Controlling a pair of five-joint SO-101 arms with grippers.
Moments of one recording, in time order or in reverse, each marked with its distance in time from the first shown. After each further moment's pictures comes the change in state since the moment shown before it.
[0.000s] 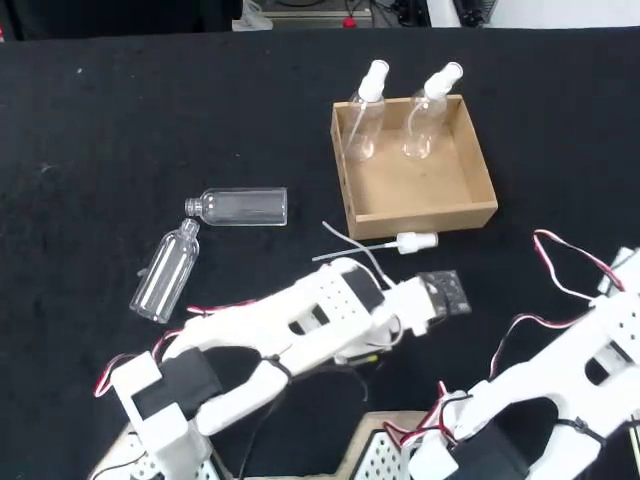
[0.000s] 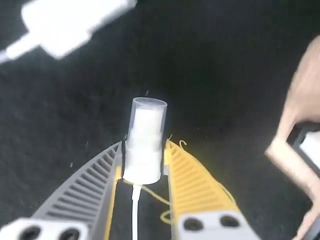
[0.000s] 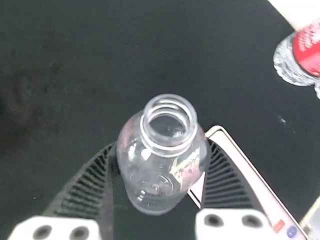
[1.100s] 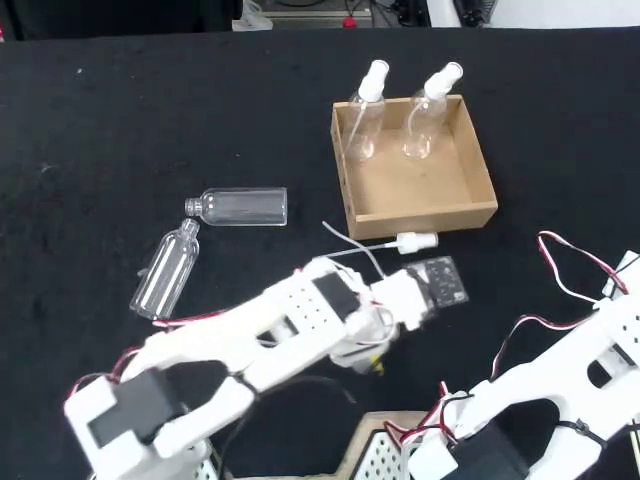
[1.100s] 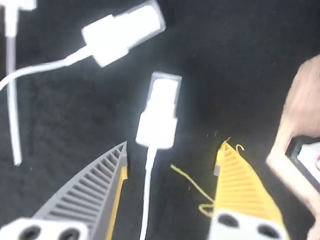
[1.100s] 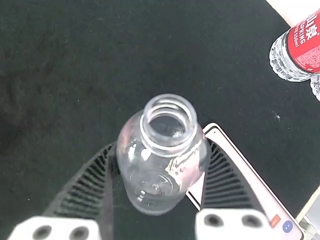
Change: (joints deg) left arm 0.8 -10.0 8.6 -10.6 0.5; right arm 2.5 0.0 0.0 0.0 0.0
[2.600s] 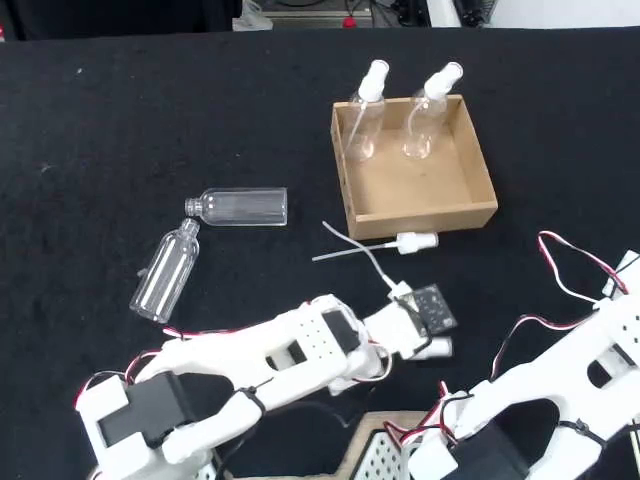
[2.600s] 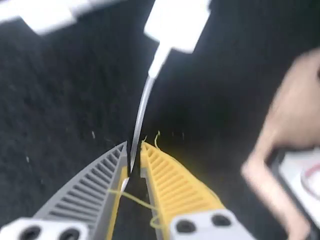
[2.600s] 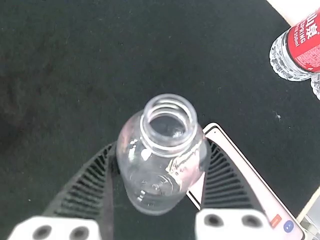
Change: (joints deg) left arm 4.9 1.3 9.9 -3.4 11.2; right arm 0.0 0.0 0.0 0.0 -0.3
